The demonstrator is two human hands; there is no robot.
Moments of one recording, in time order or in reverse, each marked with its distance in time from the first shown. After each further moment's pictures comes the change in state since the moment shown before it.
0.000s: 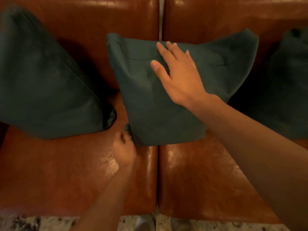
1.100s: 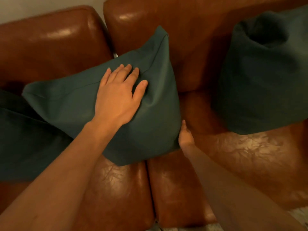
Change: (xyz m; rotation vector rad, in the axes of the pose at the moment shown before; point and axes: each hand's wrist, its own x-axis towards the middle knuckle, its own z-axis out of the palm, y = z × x) left_hand 0.029 0.204 0.088 0.917 -0.333 1.157; right_hand -0.107 0.158 0.097 0.879 -0.046 1.422
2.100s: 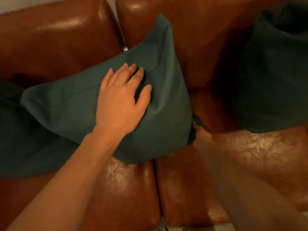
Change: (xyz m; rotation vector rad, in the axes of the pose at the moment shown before) left_hand -0.032 -0.014 -0.012 -0.113 0.109 -0.004; right_hand 0.070 0.027 0.005 0.402 0.077 0.090
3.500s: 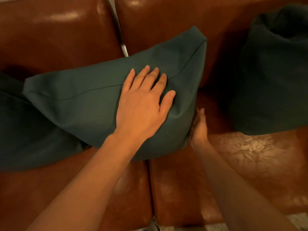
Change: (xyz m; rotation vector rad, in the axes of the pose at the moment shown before) left_hand -0.008 0.048 0.020 0.103 -0.017 0.069; right_hand -0.044 -0.026 0.001 0.252 -0.283 -0.273
